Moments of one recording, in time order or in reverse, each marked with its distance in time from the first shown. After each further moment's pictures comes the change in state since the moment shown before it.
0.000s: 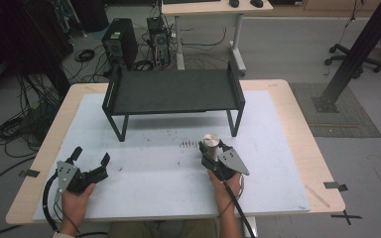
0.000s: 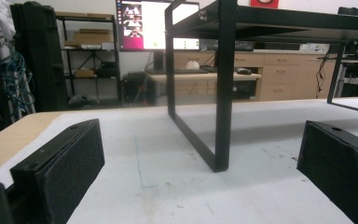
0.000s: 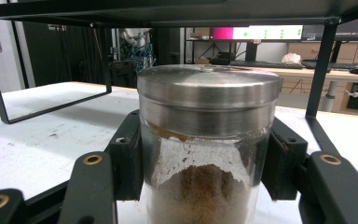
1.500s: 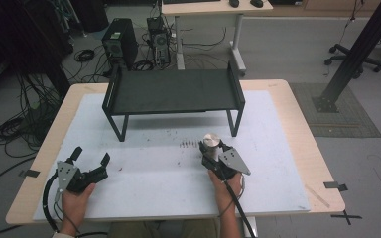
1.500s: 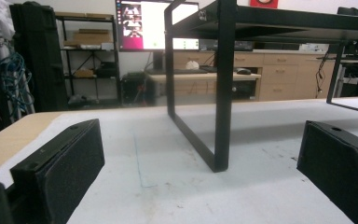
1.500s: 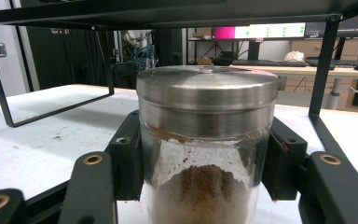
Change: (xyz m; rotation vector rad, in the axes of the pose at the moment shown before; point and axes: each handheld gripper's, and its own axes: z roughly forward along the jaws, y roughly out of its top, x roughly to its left) left arm 0.000 0.000 0.000 0.000 -0.003 0.000; right arm -0.002 0.000 0.000 -0.001 0.012 0.025
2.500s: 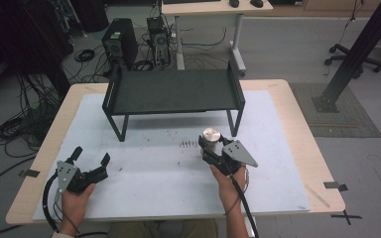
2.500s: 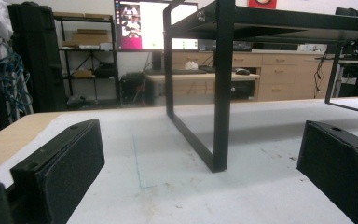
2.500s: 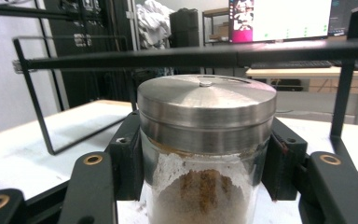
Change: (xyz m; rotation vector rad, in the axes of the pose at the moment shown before) left arm 0.000 0.000 0.000 -0.002 -0.004 0.001; right arm 0.001 0.048 -0.005 -0.004 0.088 0.060
